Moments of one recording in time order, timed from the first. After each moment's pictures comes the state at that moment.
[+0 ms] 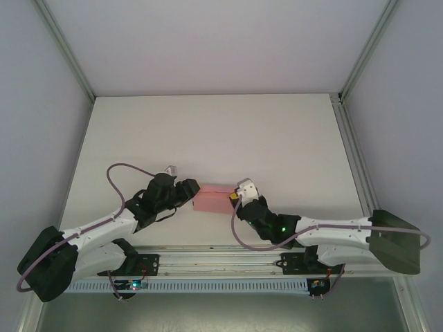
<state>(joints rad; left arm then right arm) -0.63 1.07 0.38 0.11 0.17 -1.16 1.18 1.10 0.36 0.23 0.66 0.27</state>
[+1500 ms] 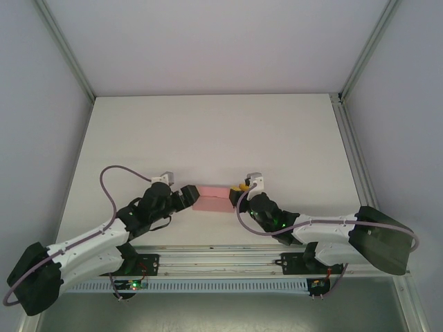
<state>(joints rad) -0.67 0.88 0.33 -0.05 0.07 -1.04 1.02 1.24 0.27 0.56 0.44 0.56</state>
